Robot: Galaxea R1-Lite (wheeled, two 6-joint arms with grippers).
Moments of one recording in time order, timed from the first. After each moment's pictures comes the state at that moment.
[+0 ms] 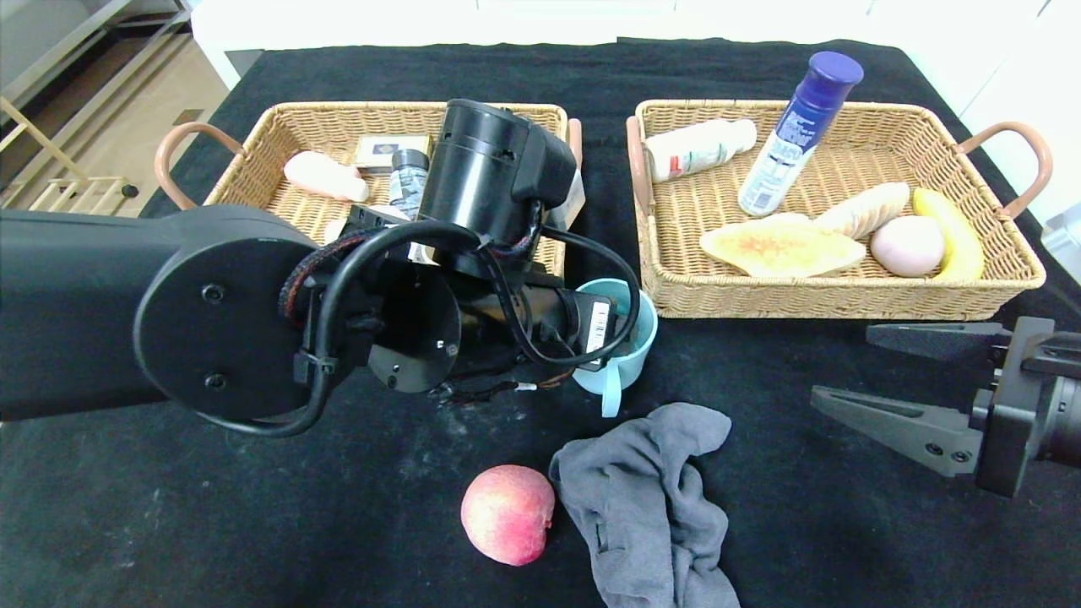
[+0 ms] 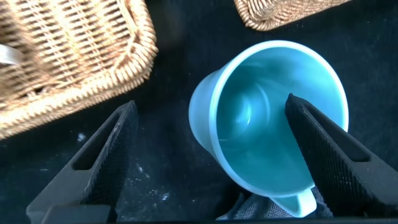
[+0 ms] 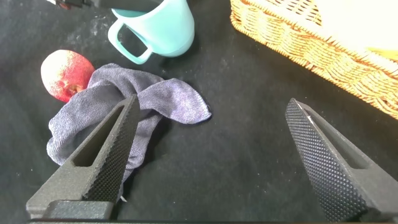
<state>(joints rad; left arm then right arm) -0.79 1.82 -1.49 0.13 0.32 -0.20 0.37 1.24 -0.76 -0.23 0.34 -0.12</state>
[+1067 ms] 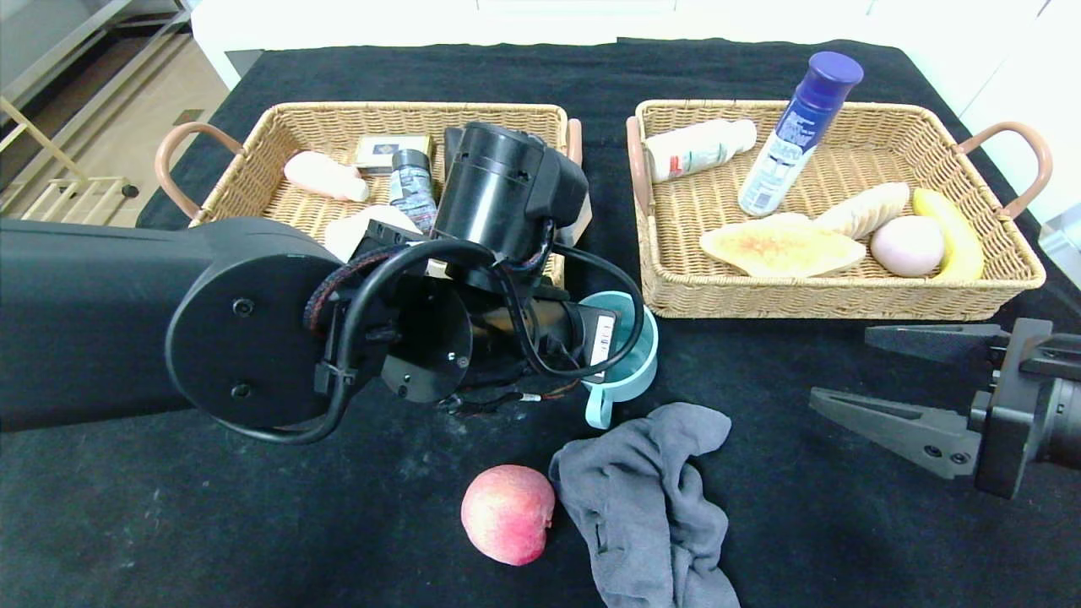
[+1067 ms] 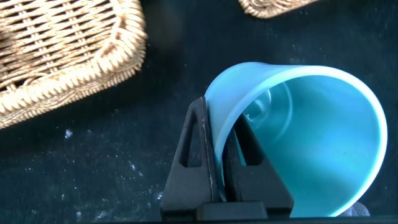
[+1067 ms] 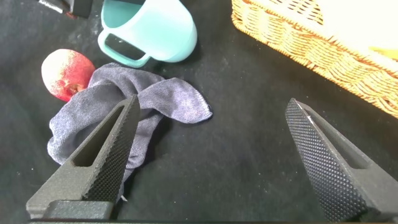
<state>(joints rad) -0.79 1.84 -1.48 0.14 0.31 -0.21 0.37 1.24 -0.76 -0.23 0.34 -0.12</state>
